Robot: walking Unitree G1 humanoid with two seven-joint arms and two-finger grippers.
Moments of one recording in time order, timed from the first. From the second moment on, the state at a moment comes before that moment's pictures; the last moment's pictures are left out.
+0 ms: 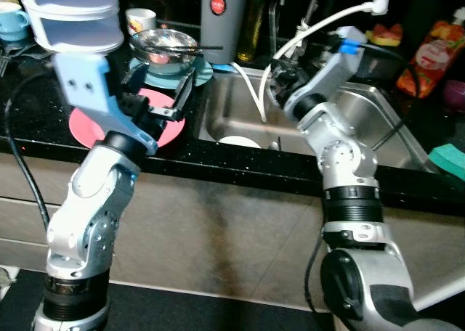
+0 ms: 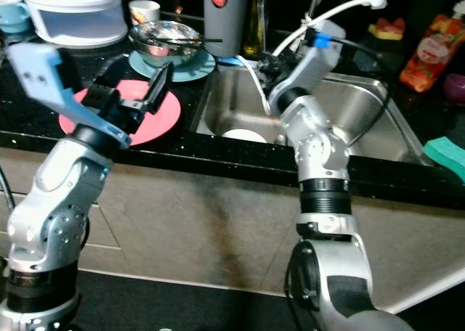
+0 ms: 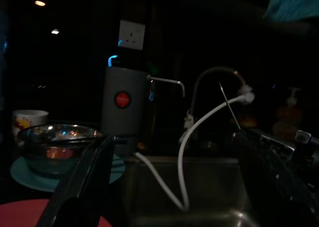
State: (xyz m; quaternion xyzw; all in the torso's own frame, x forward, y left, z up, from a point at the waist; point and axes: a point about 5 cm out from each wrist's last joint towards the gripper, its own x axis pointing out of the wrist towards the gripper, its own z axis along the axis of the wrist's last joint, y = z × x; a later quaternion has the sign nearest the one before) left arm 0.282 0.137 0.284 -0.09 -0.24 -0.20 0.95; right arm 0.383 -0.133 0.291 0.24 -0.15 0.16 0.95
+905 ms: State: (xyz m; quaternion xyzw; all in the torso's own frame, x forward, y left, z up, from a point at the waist) left arm 0.259 0.108 0.265 -0.07 -0.17 -0.37 0.91; right arm 0.392 -0.138 0.279 0.01 -0.11 0.12 0.99
